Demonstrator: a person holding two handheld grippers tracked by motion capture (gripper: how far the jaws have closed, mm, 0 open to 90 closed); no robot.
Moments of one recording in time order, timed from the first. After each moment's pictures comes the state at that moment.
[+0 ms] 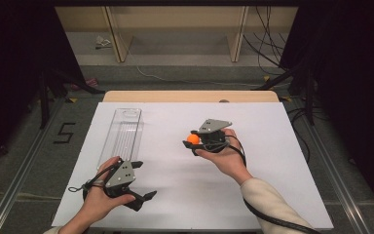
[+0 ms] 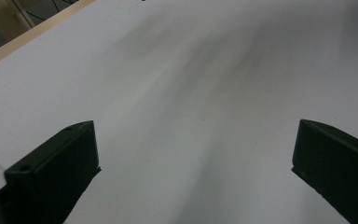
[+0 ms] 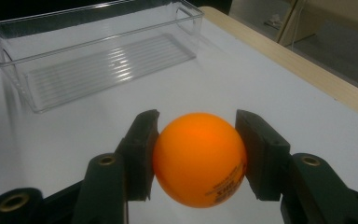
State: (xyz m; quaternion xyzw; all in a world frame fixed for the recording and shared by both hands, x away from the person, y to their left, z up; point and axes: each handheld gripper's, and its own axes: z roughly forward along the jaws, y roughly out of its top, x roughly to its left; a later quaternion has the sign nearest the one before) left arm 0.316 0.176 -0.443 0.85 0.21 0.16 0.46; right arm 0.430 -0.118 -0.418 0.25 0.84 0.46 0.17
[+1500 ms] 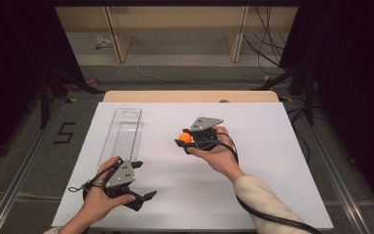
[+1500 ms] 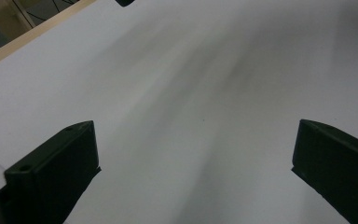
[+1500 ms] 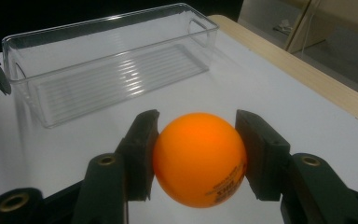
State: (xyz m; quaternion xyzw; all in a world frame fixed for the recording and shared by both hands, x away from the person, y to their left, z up) left arm 0.316 0.176 -0.443 0.85 0.21 0.16 0.46; right arm 0.434 -0.097 -0.414 0.24 0.84 0.46 0.16
